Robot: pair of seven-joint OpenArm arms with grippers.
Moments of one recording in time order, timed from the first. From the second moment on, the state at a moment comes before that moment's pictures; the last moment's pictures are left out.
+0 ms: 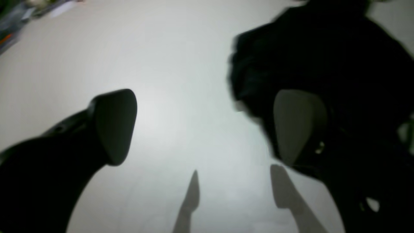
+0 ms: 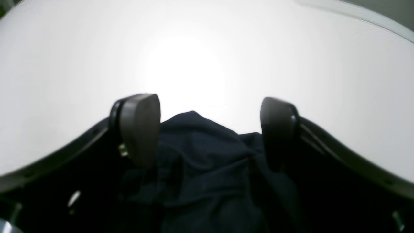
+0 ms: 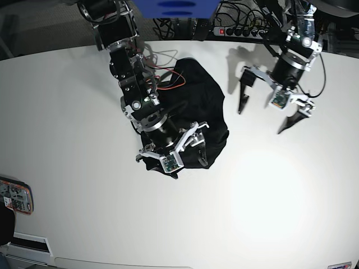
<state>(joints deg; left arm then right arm) 33.0 -11.0 -10.8 116.7 0.4 -29.1 9.6 -0.7 -1.0 -19.9 96.2 3.7 11.9 -28.0</state>
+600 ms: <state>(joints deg) 33.7 -11.7 3.1 116.9 0.4 -28.8 19.9 19.4 -1.2 -19.7 95.9 3.9 11.9 -51.0</state>
